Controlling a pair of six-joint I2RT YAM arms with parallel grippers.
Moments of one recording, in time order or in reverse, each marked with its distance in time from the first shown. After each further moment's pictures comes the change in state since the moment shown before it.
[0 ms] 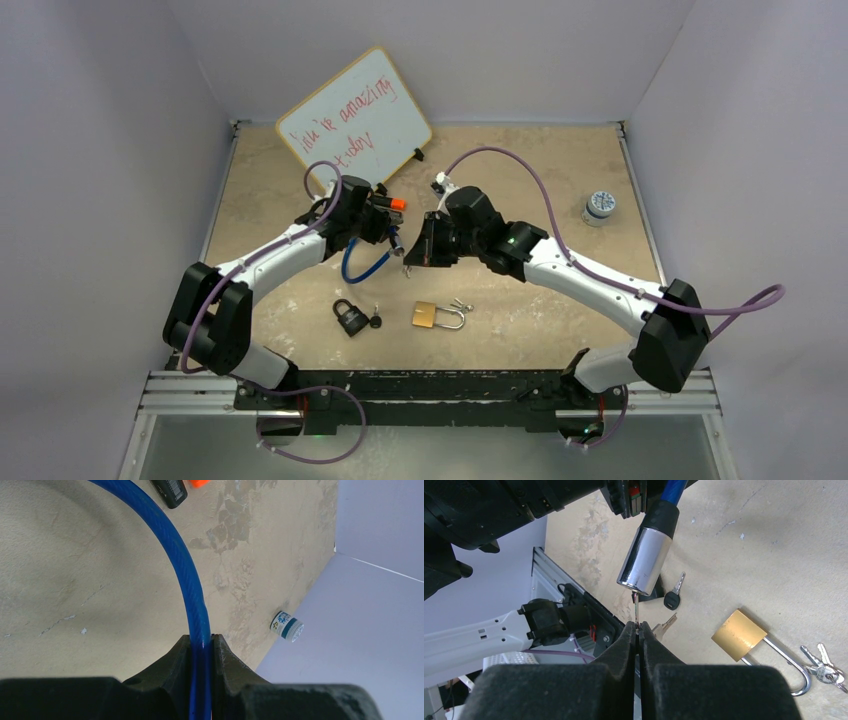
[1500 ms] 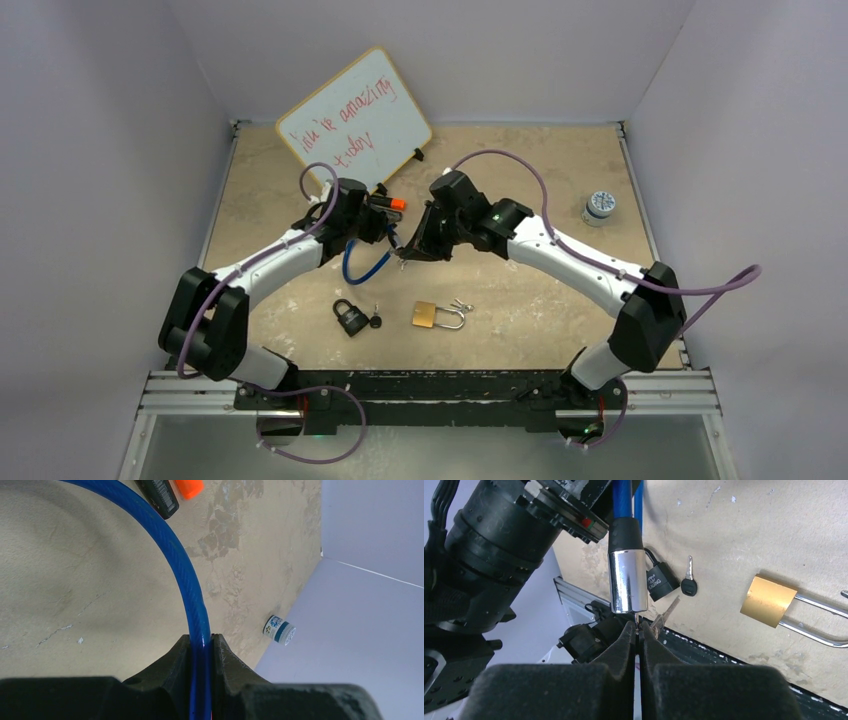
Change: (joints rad) left arm 0.007 -0.030 -0.048 0.075 -0.024 0.008; right arm -0.018 0.132 0.206 -0.248 0.032 0.307
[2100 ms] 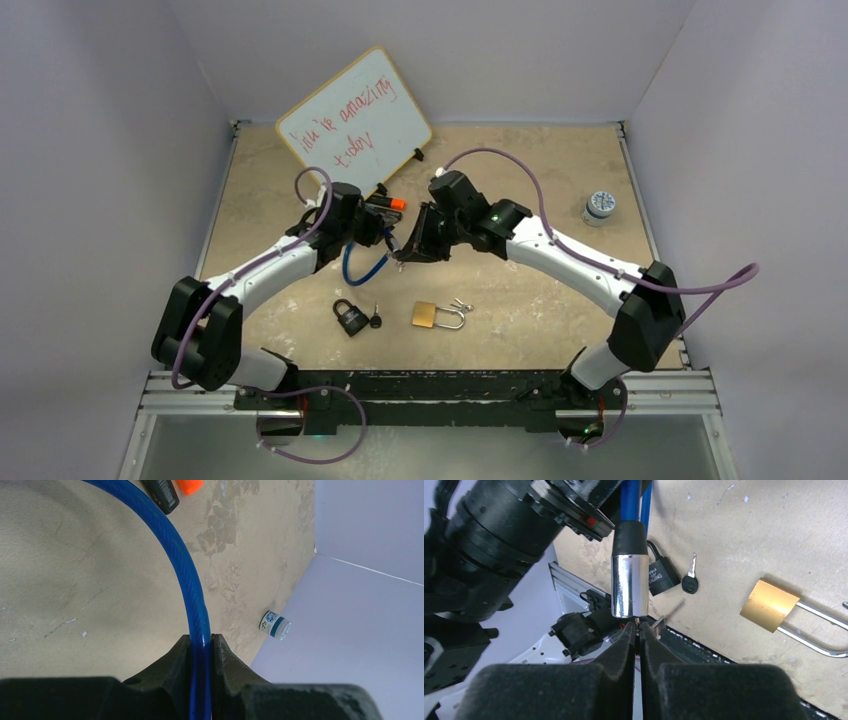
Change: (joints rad) left arm 0.003 -0.052 -0.051 0.016 0.021 -0.005; right arm 0.001 0.025 0.037 -0.021 -0.035 -0.060
